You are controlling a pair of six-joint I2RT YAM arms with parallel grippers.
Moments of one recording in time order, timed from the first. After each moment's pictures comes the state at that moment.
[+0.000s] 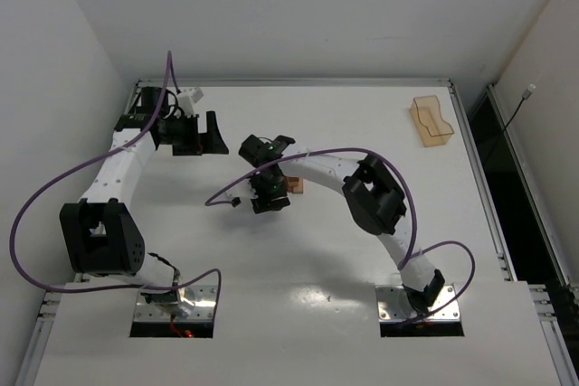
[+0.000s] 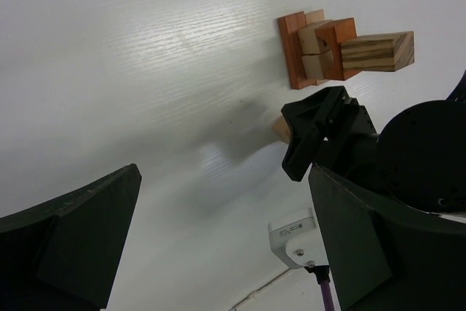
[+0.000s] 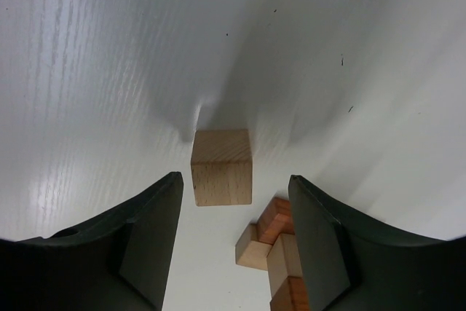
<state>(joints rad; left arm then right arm) 0.04 1.49 1.29 -0.75 0.55 -0.03 0.89 2.26 1.81 -0.92 -0.20 -1.07</state>
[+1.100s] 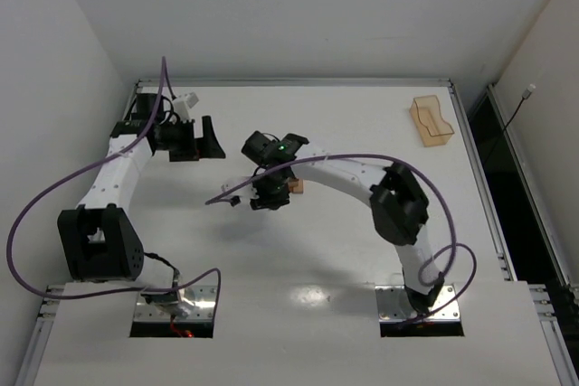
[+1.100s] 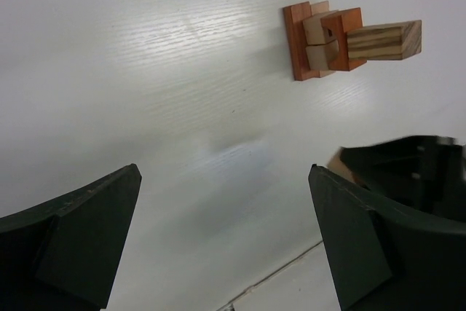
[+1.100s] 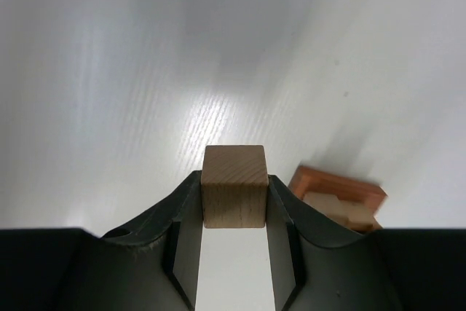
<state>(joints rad) 0.08 1.46 1.23 -0.74 0.56 -0.04 0.91 2.10 1.72 -0.93 -0.25 -0.99</state>
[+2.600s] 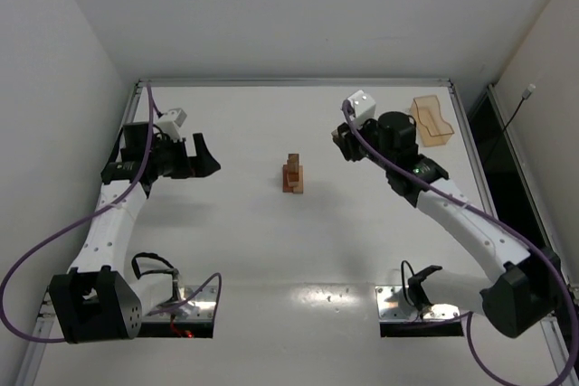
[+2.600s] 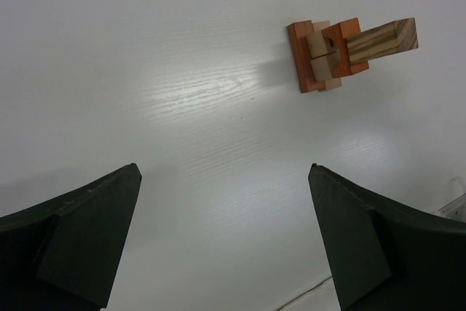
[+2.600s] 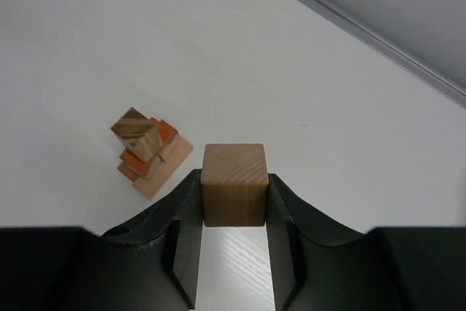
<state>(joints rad) 0.10 1.11 0.92 -0.54 0.52 -0.10 0.47 1.21 0.95 -0.08 -0.08 -0.17</state>
